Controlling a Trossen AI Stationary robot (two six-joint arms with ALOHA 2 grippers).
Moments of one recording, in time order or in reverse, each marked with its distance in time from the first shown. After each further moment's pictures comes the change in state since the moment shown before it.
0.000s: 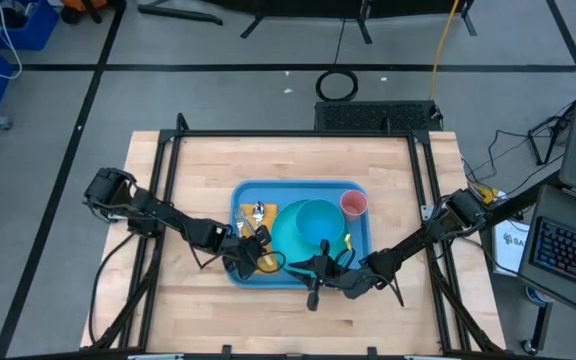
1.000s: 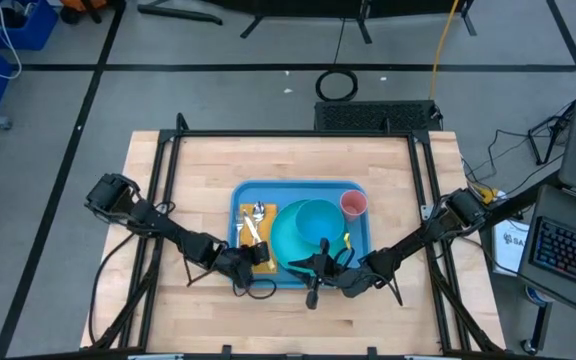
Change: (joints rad) left arm -0.143 0.010 -0.001 0.138 -0.305 0.304; right arm -0.006 0.000 0.000 -0.013 0.000 0.000
